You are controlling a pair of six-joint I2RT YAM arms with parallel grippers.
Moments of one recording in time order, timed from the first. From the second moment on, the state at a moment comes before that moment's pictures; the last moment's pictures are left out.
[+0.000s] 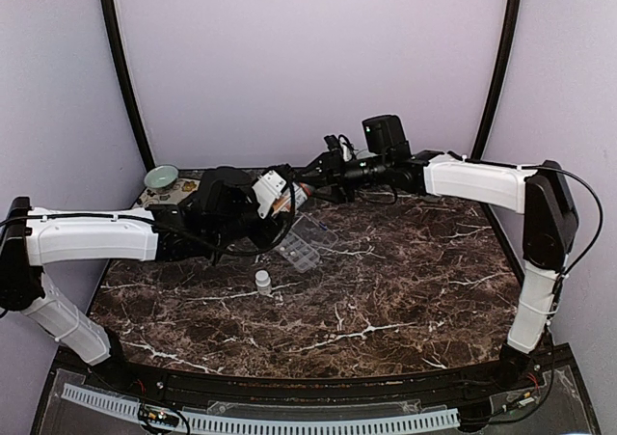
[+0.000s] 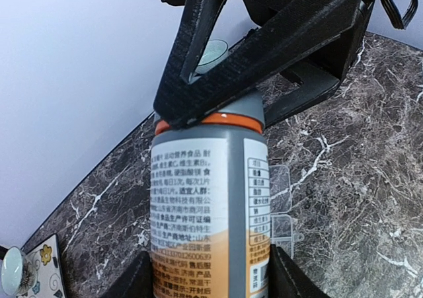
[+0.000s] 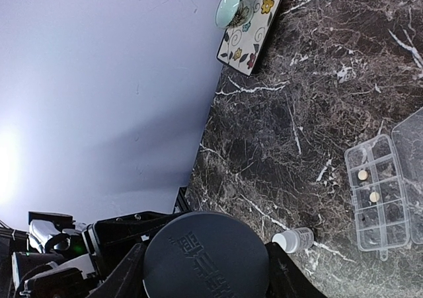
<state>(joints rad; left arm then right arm) -0.94 1.46 1.03 -0.01 -0.35 0.20 0.68 1.88 1.51 -0.07 -0.72 0.92</state>
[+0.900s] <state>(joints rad) -1.07 1.66 1.03 0.36 -0.85 0.47 0.68 1.89 1.56 -0.11 -0.63 0.86</state>
